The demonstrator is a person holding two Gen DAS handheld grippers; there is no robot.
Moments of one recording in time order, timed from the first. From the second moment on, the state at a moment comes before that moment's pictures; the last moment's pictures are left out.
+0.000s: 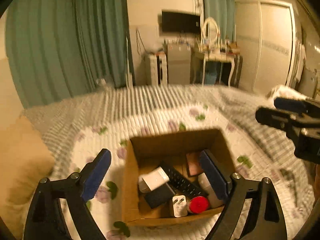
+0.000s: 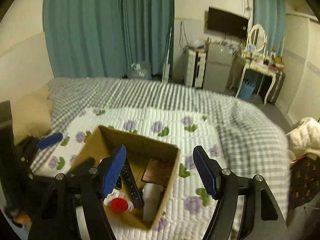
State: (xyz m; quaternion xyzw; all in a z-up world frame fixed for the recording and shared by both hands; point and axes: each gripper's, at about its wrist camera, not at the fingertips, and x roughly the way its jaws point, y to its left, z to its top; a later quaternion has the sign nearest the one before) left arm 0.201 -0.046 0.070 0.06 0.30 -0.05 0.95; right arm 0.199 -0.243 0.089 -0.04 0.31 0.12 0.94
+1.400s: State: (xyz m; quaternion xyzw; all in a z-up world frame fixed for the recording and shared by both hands) left arm 0.061 -0.011 0.003 0.03 0.17 0.01 0.99; right arm 0.057 -0.239 -0.008 -0.02 0.19 0.07 0.98
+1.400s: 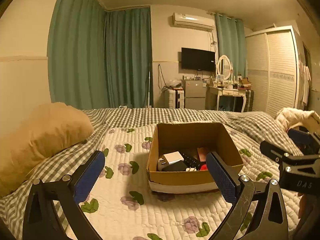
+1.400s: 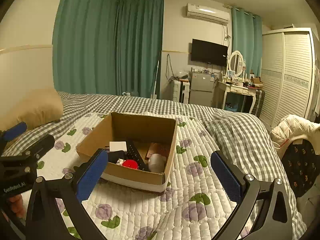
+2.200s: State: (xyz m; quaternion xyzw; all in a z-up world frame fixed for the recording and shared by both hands) left arm 0.063 -0.009 -0.001 0.03 0.19 0.00 0.98; right arm 0.058 -0.237 -0.009 -0.02 0.20 0.06 0.98
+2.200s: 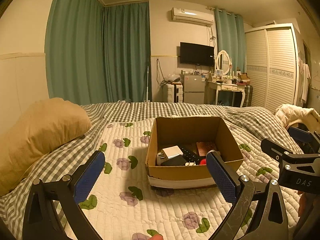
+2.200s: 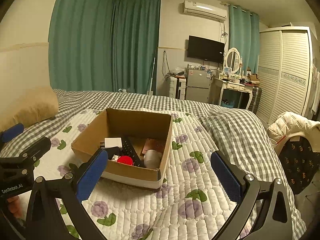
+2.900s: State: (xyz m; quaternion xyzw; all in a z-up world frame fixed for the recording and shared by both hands) left arm 0.063 -0.010 0.002 0.03 0.19 0.00 0.98; right arm 0.059 -0.237 -0.013 -0.02 0.21 0.06 0.98
